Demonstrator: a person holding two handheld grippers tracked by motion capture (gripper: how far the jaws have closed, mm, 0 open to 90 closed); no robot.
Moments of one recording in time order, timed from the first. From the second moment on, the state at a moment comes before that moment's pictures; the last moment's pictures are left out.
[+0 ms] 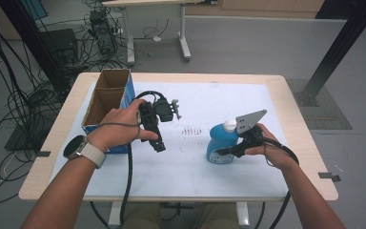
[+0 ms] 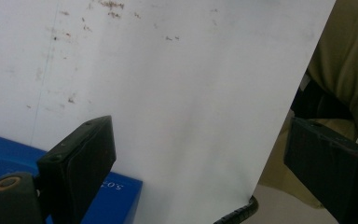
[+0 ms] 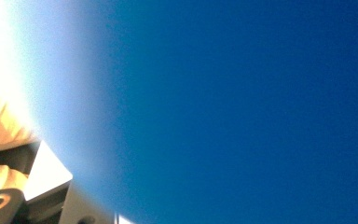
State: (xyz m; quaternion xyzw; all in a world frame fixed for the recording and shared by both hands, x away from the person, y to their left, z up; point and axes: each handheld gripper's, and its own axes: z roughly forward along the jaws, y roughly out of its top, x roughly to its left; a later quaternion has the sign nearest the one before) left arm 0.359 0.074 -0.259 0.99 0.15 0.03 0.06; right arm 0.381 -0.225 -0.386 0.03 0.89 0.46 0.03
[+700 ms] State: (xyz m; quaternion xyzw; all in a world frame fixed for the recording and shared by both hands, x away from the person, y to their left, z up) left arm 0.348 0.074 -0.235 0.99 0.12 0.05 0.06; right arm 0.365 -0.204 -0.344 0.02 0.89 0.45 0.02
